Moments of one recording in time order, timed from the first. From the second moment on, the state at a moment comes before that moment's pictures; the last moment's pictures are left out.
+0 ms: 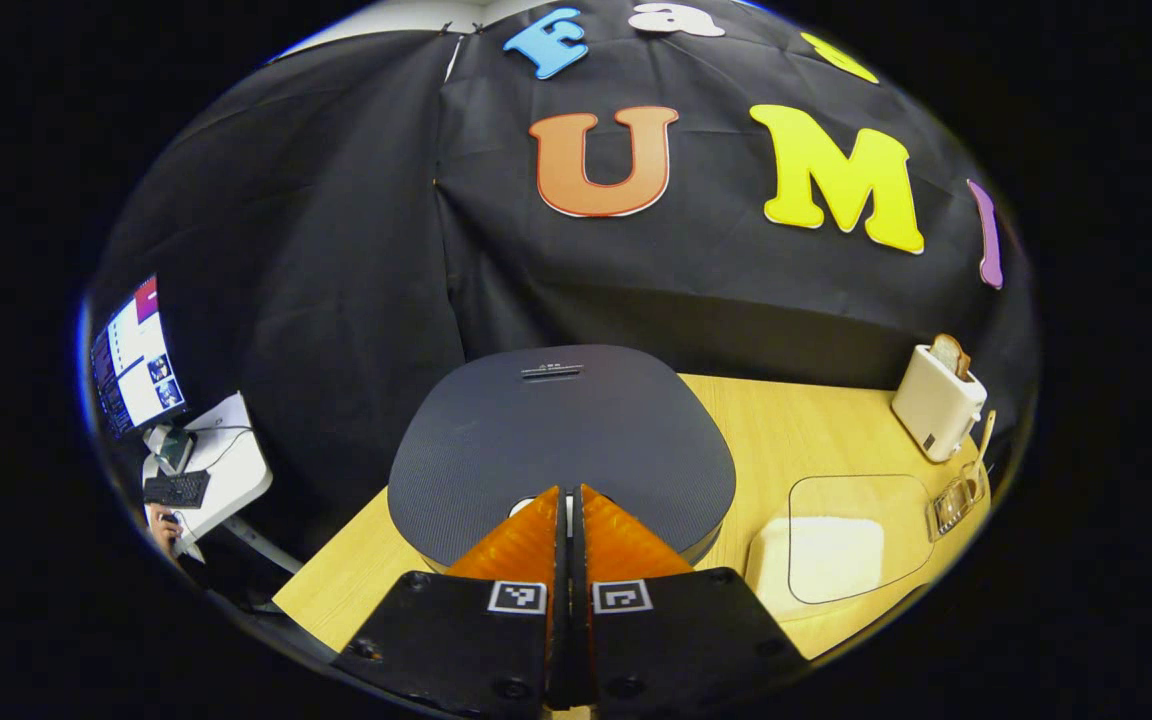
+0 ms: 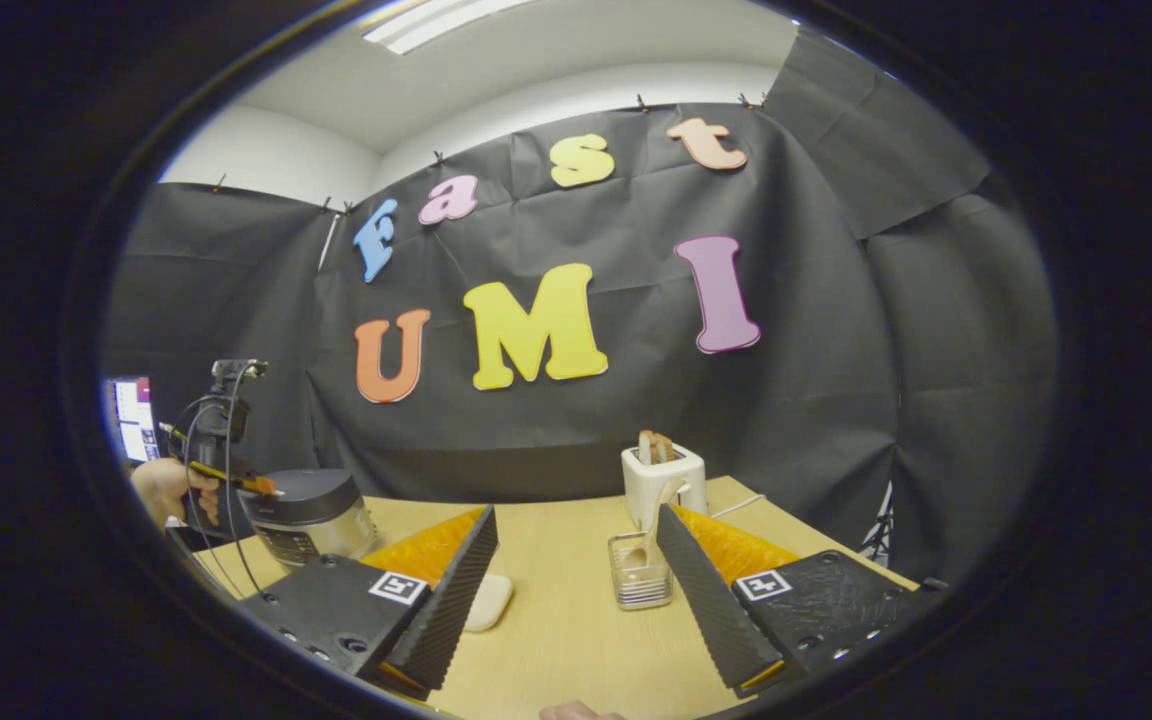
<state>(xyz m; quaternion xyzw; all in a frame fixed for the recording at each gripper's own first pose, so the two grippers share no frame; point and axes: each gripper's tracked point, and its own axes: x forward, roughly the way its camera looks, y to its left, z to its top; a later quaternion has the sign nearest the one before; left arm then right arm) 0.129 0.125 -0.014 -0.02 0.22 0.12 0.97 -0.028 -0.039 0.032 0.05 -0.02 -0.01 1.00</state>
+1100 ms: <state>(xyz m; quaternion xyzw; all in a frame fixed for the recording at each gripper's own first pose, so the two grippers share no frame) 0.044 0.076 0.083 -0.02 0.06 0.09 0.99 -0.014 -0.063 0.015 0.06 0.01 -0.03 1.00</state>
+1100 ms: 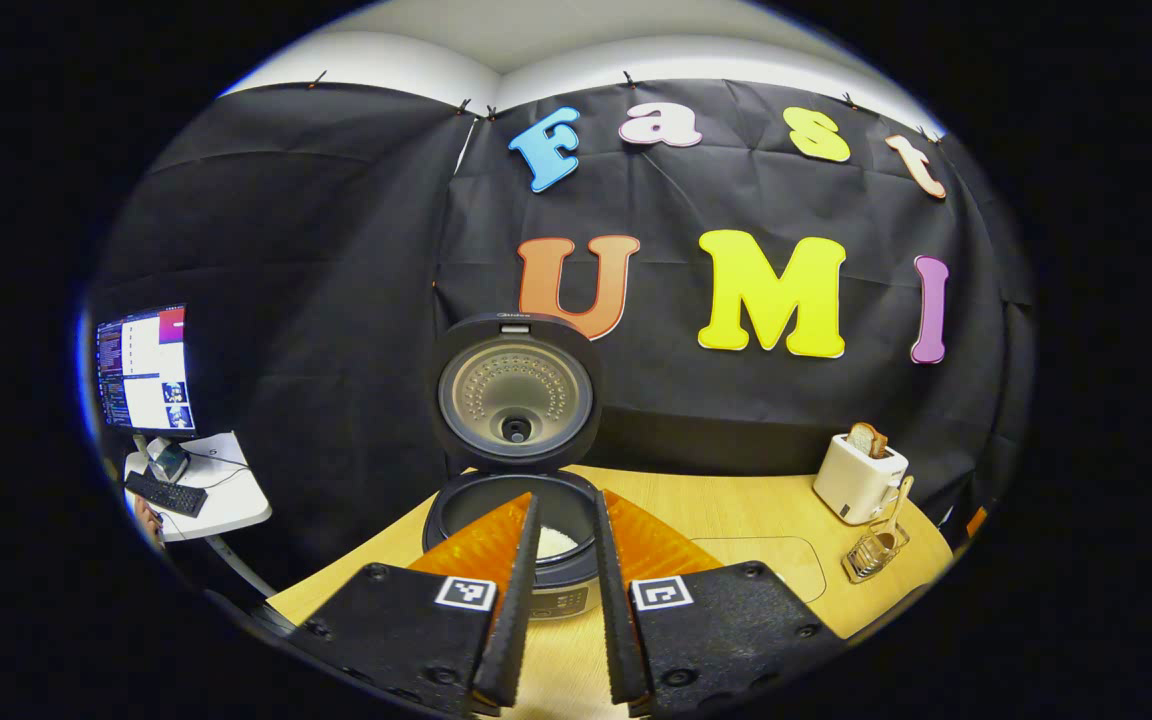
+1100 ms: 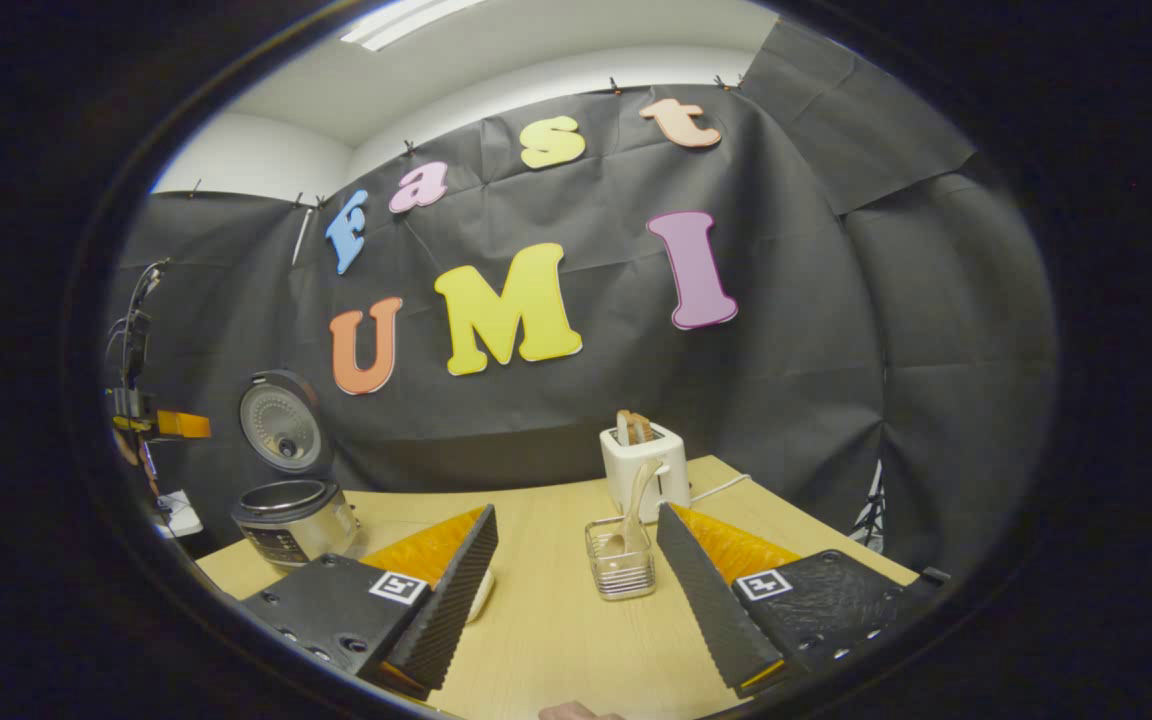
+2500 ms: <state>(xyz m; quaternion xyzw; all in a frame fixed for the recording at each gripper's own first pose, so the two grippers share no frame) -0.004 0.037 -0.001 -0.01 0.03 0.00 1.00 0.200 -0.125 -0.059 0.04 0.14 -0.02 0.99</state>
